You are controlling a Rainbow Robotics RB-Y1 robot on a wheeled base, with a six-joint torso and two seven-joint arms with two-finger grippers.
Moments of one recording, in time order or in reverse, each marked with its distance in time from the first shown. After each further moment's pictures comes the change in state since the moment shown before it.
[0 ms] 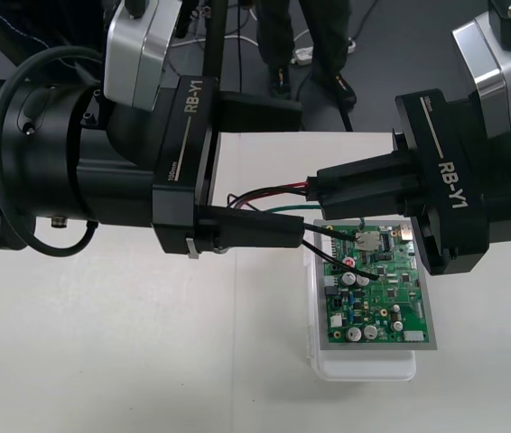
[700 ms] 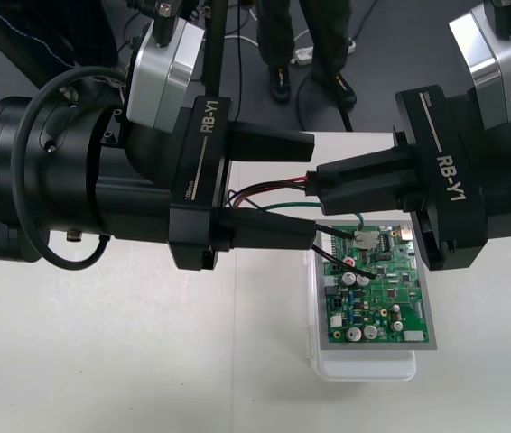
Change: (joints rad) right arm -0.010 -0.003 0.000 0.000 0.013 0.003 -0.037; left arm 0.000 0.000 -0.052 -0.004 -0.009 0.020 0.000
